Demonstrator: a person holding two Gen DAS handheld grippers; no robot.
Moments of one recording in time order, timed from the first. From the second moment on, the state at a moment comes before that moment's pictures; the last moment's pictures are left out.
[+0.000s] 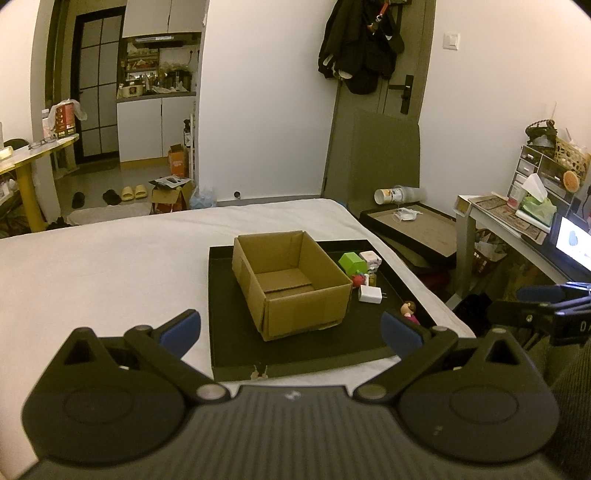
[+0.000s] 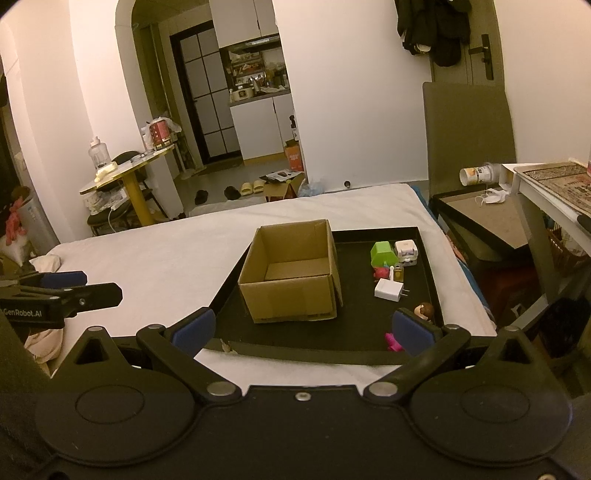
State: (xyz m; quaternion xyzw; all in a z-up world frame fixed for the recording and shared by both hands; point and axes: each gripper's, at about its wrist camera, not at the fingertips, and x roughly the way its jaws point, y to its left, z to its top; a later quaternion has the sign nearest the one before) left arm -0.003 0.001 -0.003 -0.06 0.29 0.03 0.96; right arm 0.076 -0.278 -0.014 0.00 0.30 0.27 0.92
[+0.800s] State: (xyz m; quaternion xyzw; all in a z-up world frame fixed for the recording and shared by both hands) left arm 0.051 0.031 -0.002 -0.08 0.32 0.02 0.95; right arm 0.112 -0.292 -0.038 0.01 0.33 0.24 0.91
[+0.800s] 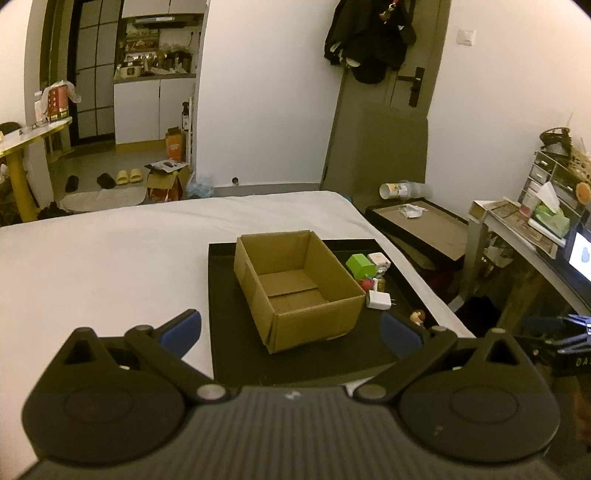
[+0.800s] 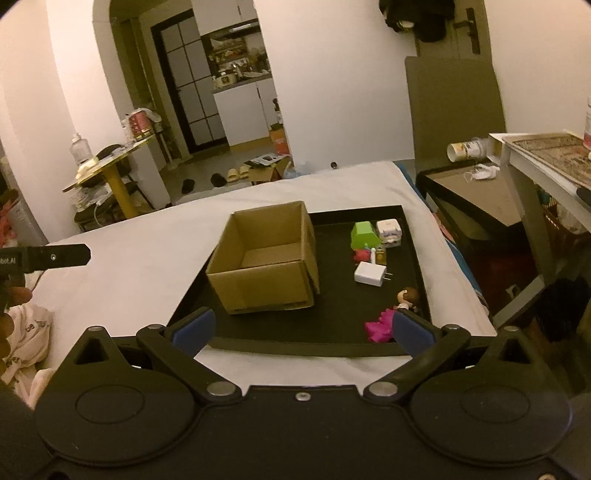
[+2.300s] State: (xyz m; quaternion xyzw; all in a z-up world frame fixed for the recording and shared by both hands) left arm 0.185 0.071 -0.061 -0.13 0.38 0.13 0.91; right arm 0.232 -0.301 -0.096 0.04 0.43 0.17 0.89
